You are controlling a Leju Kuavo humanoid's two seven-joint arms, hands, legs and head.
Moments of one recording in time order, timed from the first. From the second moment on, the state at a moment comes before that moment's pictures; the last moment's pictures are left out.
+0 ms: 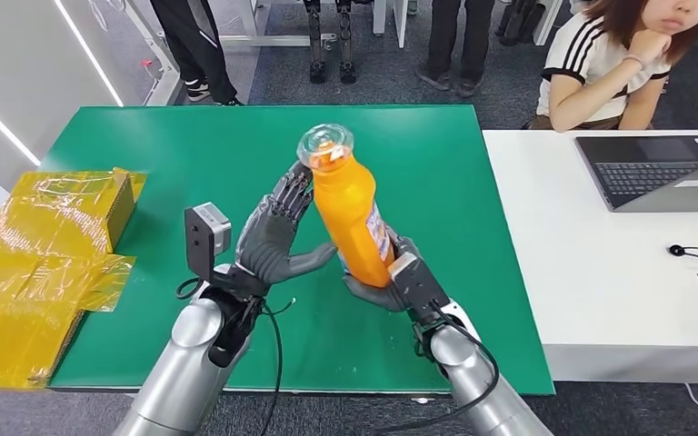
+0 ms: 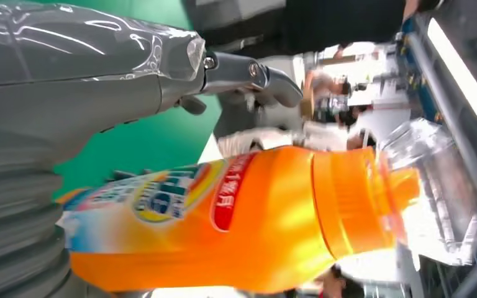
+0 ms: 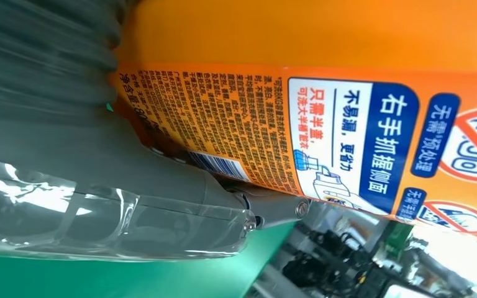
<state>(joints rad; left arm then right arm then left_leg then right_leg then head) -0.42 -0.17 -0.47 -1.30 0.12 -0.05 -0.43 -0.41 0.08 0.52 -1.04 0.10 -0.08 -0.47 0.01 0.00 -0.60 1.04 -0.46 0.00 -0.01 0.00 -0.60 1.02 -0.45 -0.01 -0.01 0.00</state>
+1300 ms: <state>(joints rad) -0.48 -0.12 -0.40 -1.19 0.26 -0.10 -0.39 -0.63 0.21 0.61 -0.80 0.23 -0.05 -0.42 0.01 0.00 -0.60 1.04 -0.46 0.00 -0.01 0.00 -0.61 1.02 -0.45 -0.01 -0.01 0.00</state>
